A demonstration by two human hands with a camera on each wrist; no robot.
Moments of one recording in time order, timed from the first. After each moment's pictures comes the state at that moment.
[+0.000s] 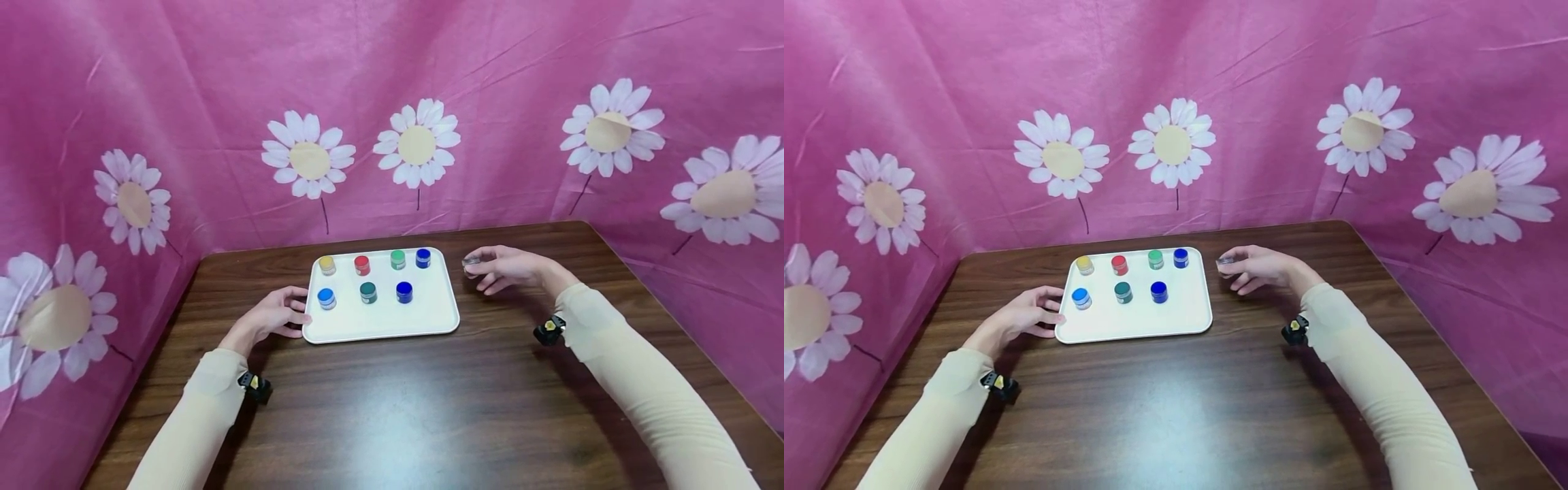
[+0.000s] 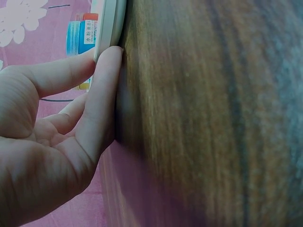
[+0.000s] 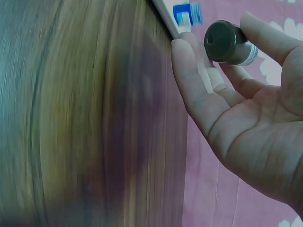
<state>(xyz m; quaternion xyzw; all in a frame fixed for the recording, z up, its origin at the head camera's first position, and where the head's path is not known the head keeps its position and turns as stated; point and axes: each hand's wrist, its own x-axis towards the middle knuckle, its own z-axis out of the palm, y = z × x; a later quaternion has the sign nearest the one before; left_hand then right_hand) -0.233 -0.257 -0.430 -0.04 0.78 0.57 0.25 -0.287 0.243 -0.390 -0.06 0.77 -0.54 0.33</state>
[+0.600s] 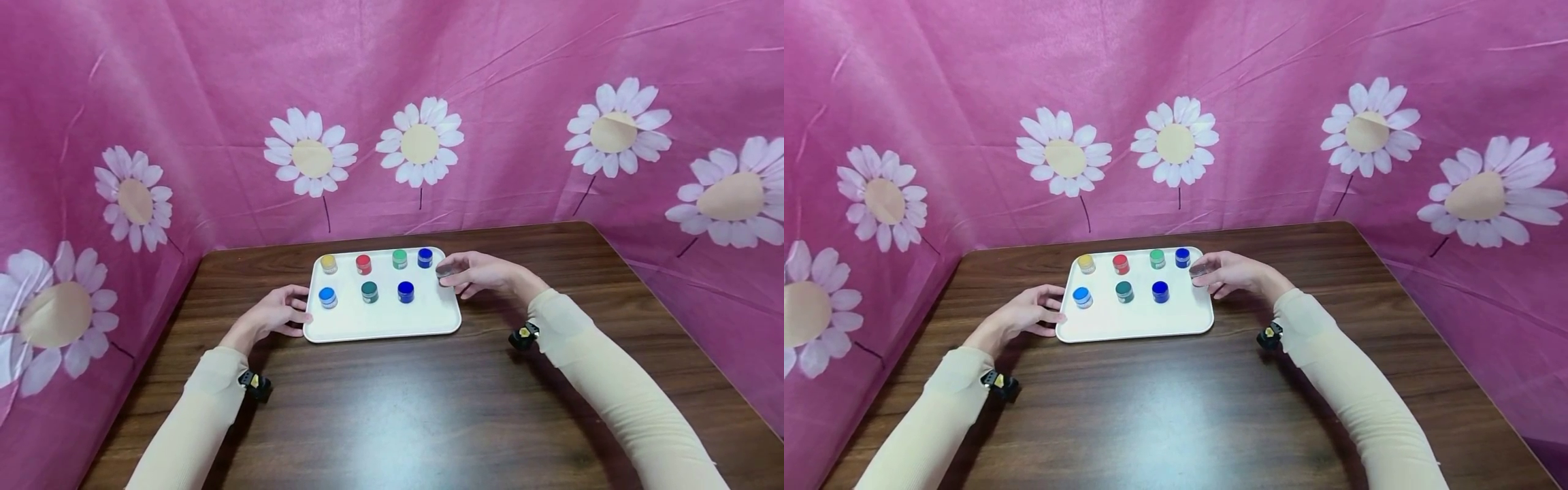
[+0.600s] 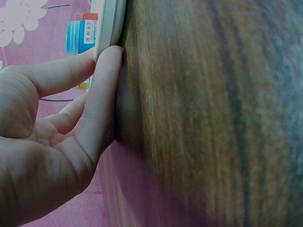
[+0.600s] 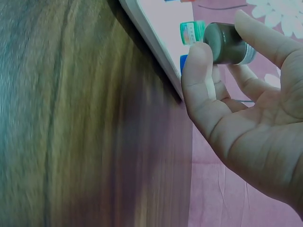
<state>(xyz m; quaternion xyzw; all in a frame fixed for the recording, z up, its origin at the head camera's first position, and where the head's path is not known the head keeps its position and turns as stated) -0.233 -0.256 -0.429 -0.04 0.78 0.57 0.25 -0.286 0.192 -0.399 -0.11 0.78 -0.52 0.33</state>
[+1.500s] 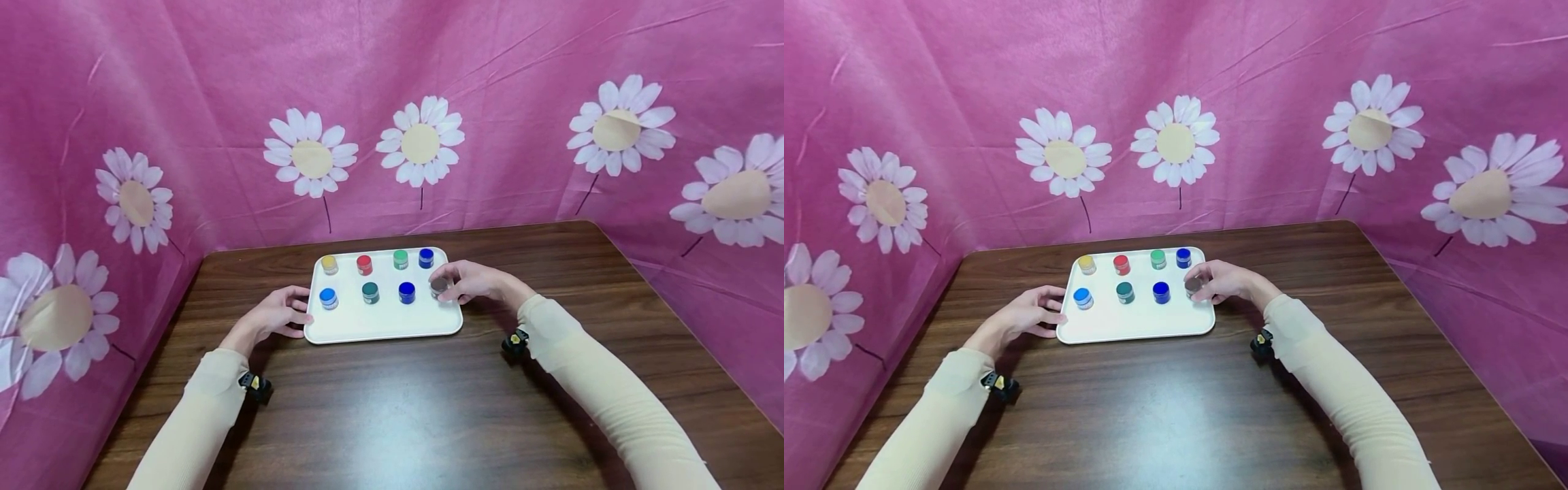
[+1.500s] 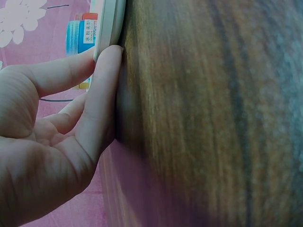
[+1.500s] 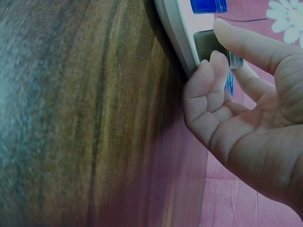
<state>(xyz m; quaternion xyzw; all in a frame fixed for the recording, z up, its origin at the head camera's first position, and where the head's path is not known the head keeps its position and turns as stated) -0.234 -0.256 -0.430 -0.04 0.78 0.57 0.24 -0.287 0.177 -0.420 -0.14 0.80 -0.49 0.32</state>
